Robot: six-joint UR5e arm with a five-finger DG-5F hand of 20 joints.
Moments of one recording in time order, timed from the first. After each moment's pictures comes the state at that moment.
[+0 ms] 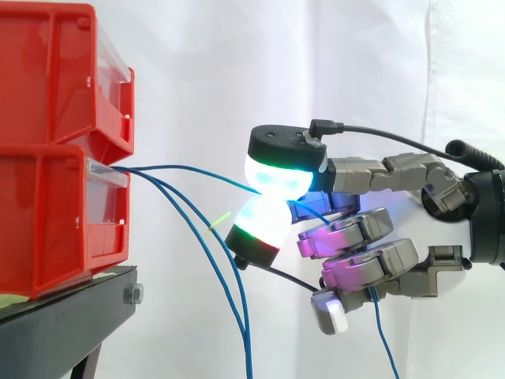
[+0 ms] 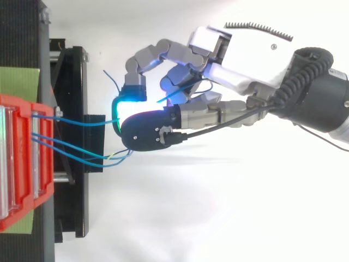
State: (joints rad) arm 0.19 -2.29 -1.21 -2.80 -1.12 -0.14
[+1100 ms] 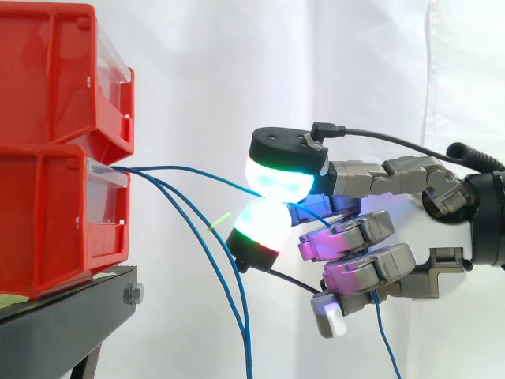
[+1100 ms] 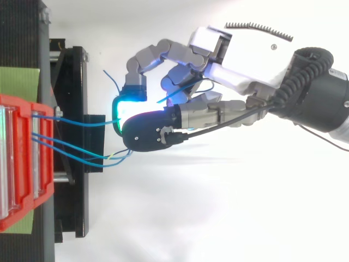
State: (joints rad) arm 0.19 -2.29 -1.21 -2.80 -1.12 -0.14
